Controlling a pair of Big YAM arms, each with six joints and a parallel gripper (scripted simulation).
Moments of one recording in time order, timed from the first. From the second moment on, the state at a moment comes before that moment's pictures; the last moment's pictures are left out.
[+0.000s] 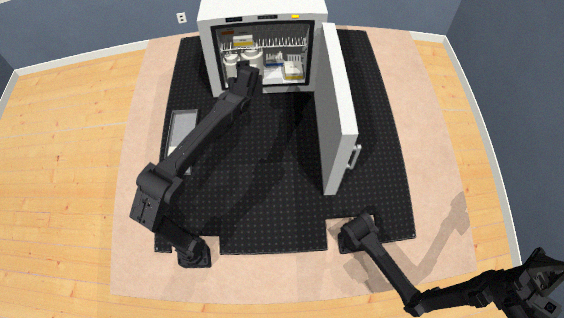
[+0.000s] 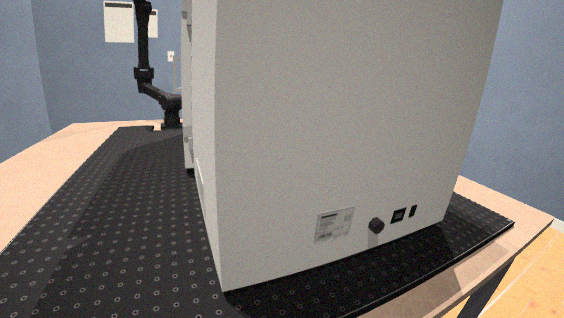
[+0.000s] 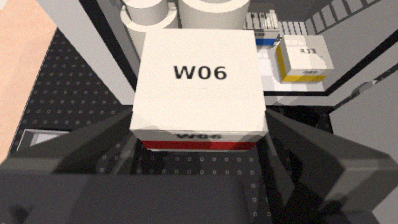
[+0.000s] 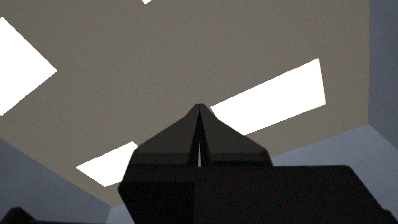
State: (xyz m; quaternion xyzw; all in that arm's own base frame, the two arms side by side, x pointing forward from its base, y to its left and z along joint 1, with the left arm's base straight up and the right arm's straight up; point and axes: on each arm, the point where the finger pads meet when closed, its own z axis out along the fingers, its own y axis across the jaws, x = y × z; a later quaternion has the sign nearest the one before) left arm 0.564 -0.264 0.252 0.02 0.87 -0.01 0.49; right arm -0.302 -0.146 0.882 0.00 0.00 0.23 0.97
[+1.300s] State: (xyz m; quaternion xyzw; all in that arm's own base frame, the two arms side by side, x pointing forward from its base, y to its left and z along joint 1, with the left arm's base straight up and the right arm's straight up) left arm 0.561 -0.157 0.200 0.03 0.87 -0.02 0.49; right arm -0.302 -0.146 0.882 0.00 0.00 0.23 0.97
